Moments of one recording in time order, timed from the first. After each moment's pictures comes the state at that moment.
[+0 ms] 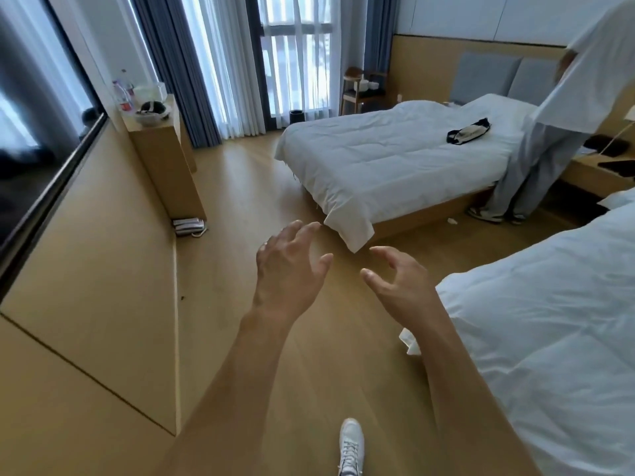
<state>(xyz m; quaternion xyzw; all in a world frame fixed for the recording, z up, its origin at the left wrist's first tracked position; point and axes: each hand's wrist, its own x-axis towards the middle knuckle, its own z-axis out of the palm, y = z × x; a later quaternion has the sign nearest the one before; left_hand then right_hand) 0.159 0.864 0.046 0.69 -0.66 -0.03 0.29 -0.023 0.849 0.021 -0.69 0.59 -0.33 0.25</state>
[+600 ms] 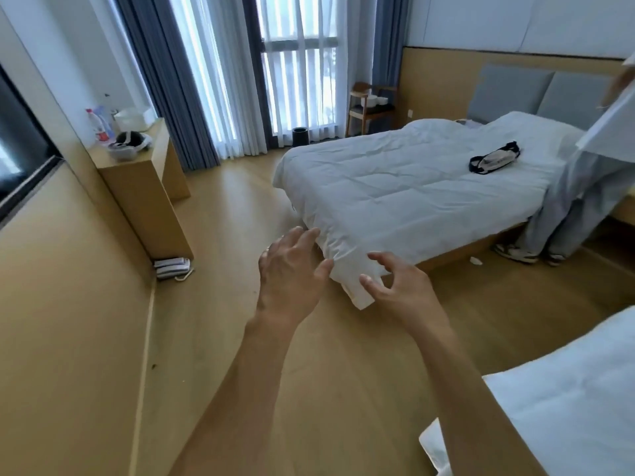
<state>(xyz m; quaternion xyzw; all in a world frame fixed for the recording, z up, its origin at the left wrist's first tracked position) 0.176 0.483 0.056 0.70 -0.65 -0.03 0.30 -0.002 0.465 0.040 -0.71 0.57 -0.32 0.27</state>
